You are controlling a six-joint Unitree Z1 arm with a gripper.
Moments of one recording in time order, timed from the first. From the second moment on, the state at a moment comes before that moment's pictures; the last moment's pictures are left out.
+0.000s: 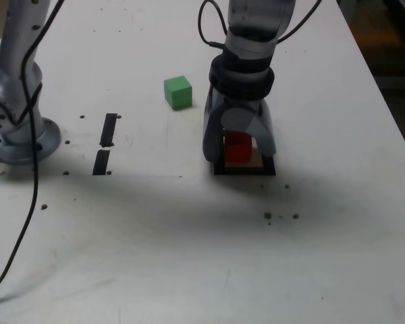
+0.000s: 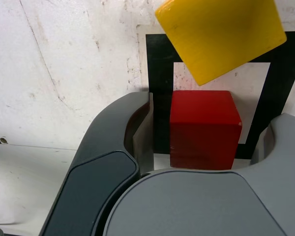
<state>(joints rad) -0.13 2.02 -1.39 1.06 -0.04 -0.03</state>
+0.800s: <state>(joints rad) -0.06 1.89 -1.45 1.13 0.02 -0.08</state>
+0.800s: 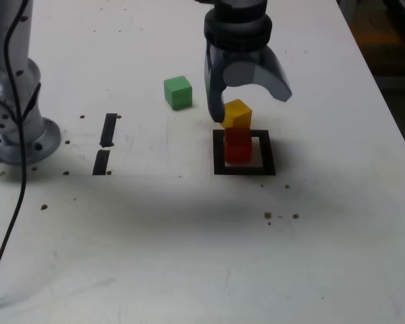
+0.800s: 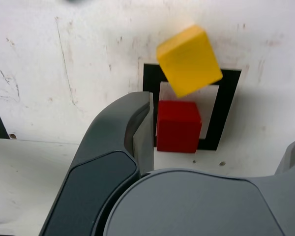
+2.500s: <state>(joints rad) 0.15 1.99 -1.36 1.06 -0.07 -0.11</state>
